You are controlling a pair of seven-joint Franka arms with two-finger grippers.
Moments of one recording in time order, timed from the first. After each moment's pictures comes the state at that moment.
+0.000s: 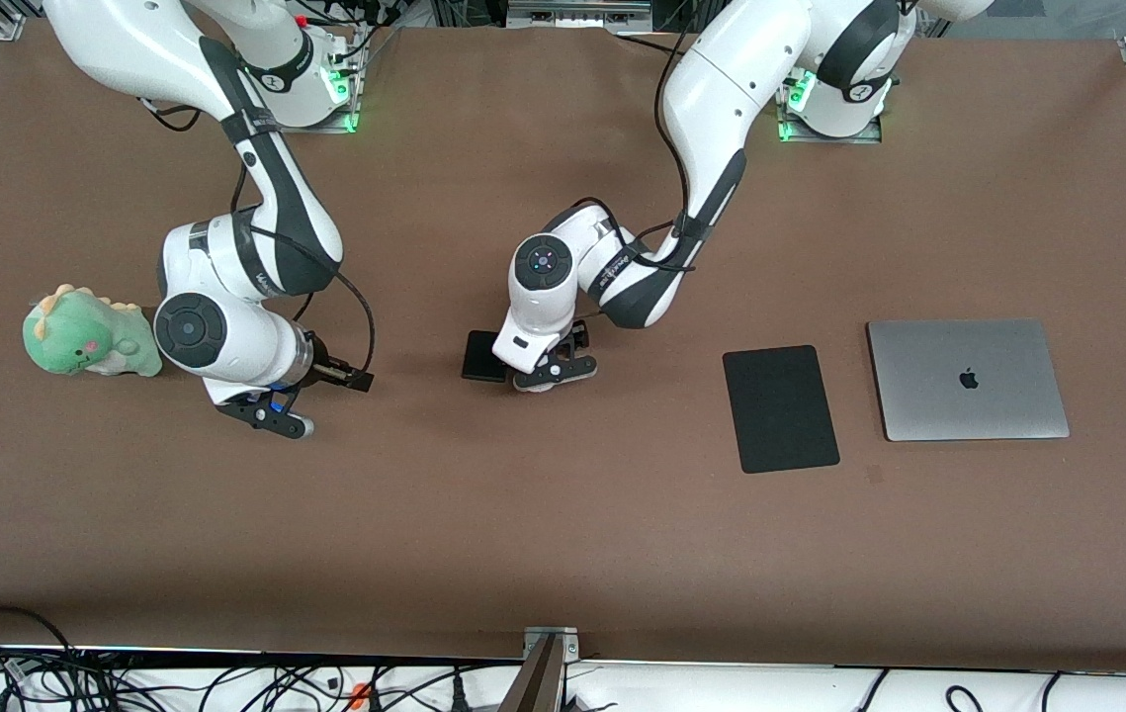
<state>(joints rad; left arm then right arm) -0.77 1.01 -0.04 -1.18 -0.02 2.24 -1.06 0.26 0.51 0.02 -1.68 0.06 2.03 0.58</state>
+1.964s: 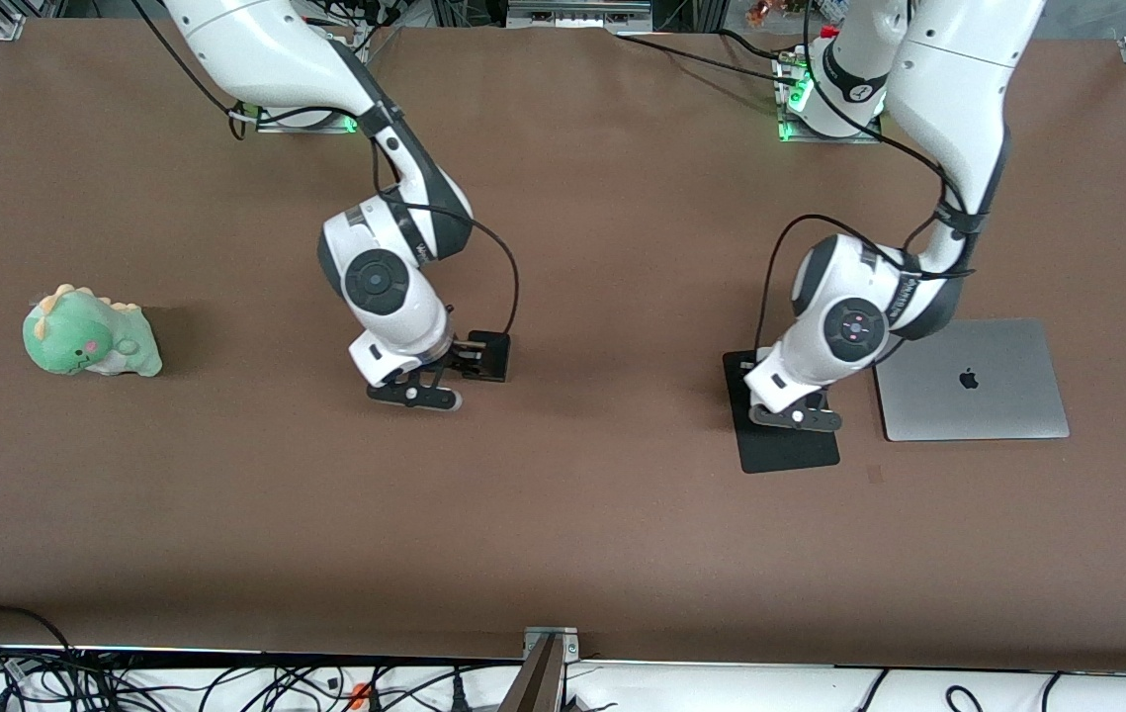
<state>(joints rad) -0.24 0.56 -0.03 -1.88 -0.01 2.32 -0.15 0.54 0.63 0.02 -1.68 0.03 2.32 0.69</state>
